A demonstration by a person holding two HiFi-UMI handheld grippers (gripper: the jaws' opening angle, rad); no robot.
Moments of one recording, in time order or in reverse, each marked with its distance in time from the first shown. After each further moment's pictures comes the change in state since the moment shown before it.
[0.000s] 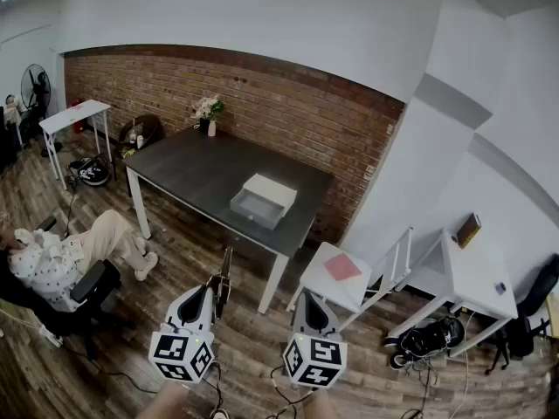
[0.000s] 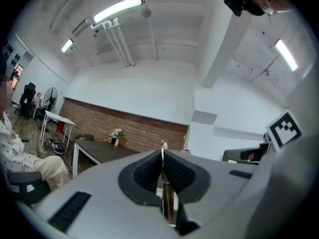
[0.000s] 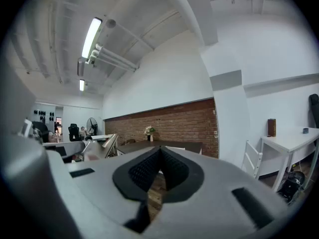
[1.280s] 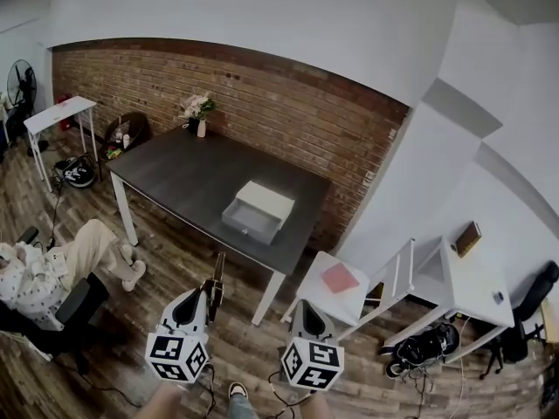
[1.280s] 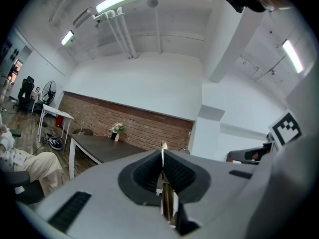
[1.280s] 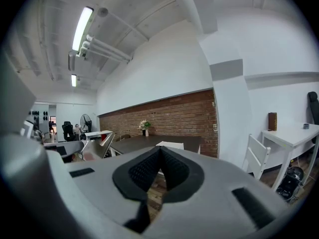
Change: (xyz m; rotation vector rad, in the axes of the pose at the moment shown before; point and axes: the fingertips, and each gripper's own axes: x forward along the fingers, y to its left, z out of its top) left arm 0.105 0.065 -0.030 -0.026 0.046 0.005; right arm 0.111 -0.014 -0.026 0.025 0.072 -0.041
